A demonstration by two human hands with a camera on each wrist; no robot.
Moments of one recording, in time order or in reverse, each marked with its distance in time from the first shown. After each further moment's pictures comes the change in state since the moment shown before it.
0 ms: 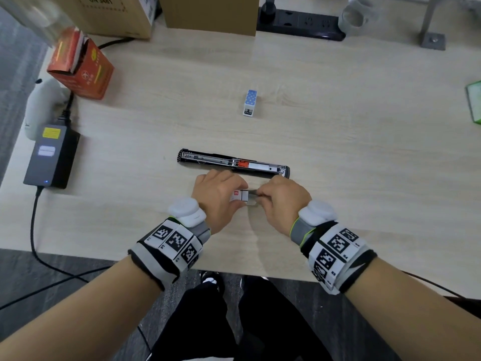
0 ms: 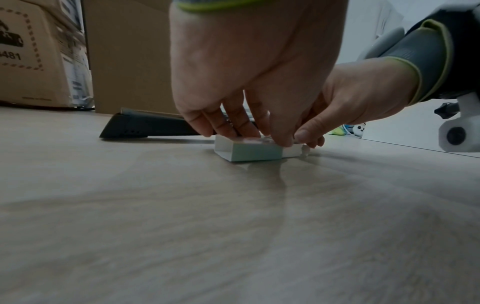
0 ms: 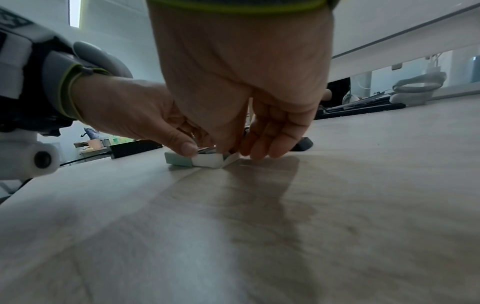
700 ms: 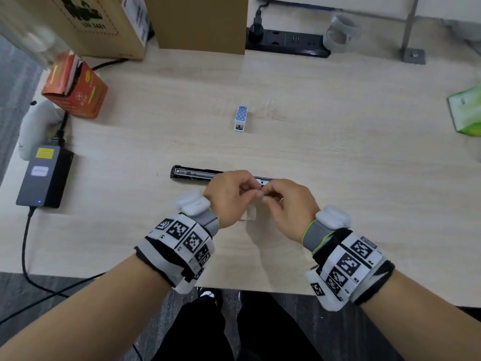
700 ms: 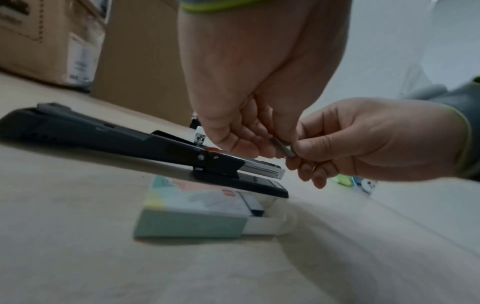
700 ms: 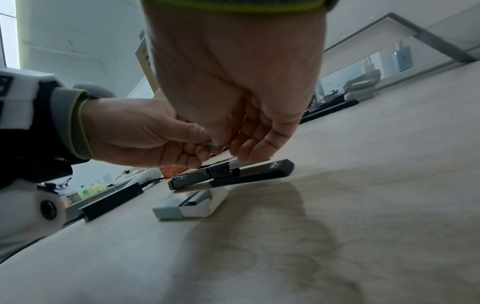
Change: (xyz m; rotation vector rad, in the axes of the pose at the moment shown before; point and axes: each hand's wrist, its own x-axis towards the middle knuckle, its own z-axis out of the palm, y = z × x) left_hand 0.039 0.040 -0.021 -0.520 -0.068 -0.146; right_hand -0.006 0.002 -0.037 0.299 0.174 -0.002
